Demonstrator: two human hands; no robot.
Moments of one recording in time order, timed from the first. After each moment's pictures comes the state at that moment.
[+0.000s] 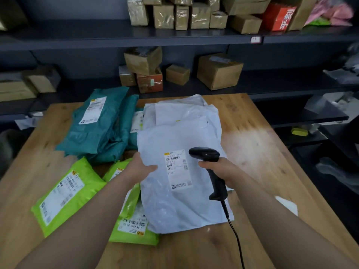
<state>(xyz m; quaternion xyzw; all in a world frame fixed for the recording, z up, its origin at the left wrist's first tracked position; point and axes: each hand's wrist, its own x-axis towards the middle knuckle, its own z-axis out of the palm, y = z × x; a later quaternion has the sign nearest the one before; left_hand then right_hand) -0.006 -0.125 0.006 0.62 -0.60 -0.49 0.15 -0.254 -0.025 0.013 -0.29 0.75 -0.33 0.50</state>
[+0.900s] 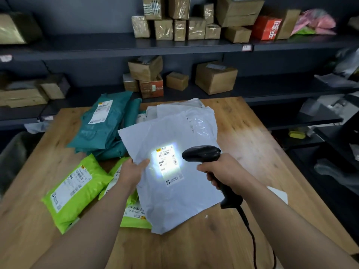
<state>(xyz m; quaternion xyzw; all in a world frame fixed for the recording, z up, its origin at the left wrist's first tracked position) 0.021 -0.092 -0.016 0.59 -0.45 -0.57 0.36 -0.207 0.054 0.100 -0.36 0.73 -0.34 0.48</state>
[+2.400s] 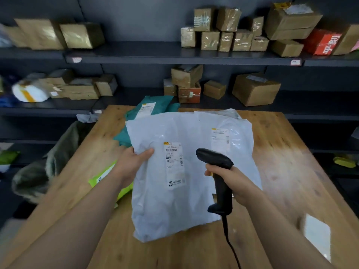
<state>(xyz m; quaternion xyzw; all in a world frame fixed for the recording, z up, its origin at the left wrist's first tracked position) 0.109 -0.072 0.081 0.52 -0.43 -0.60 0.43 -0.158 0.014 0.077 -0.35 0.67 -0.37 0.55</state>
